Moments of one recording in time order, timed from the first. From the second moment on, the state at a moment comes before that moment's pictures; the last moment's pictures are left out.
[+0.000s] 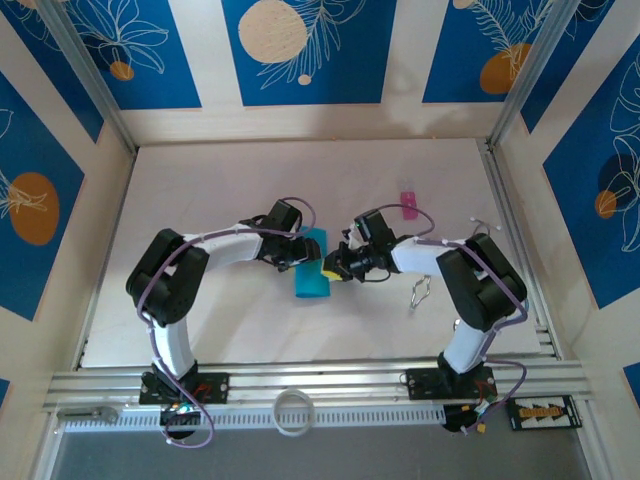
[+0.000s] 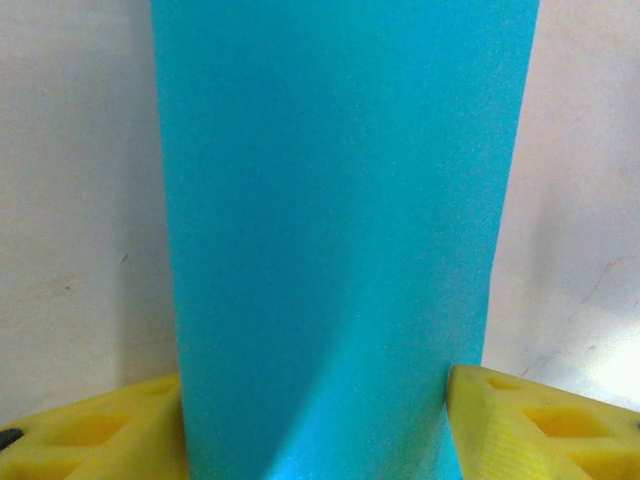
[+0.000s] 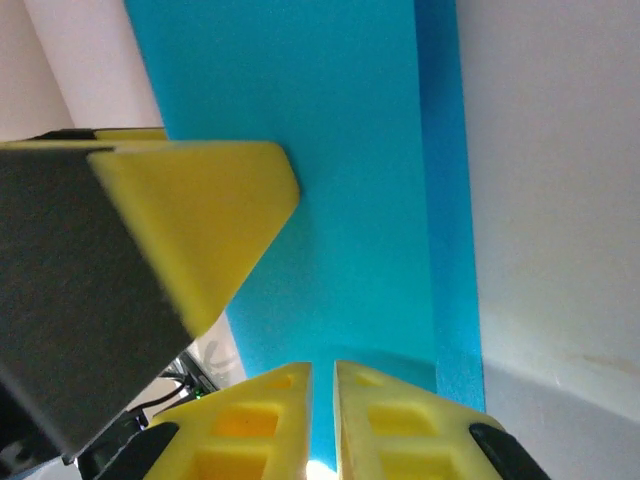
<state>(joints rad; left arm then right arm) -0.60 1.86 1.11 -0.34 0.27 -0.79 0.53 1.75 0.83 -0.04 -0.70 0.95</state>
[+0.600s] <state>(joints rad) -0.60 1.84 1.11 -0.35 0.28 -0.77 0.55 1.84 0.86 -0.05 -0.65 0.95</state>
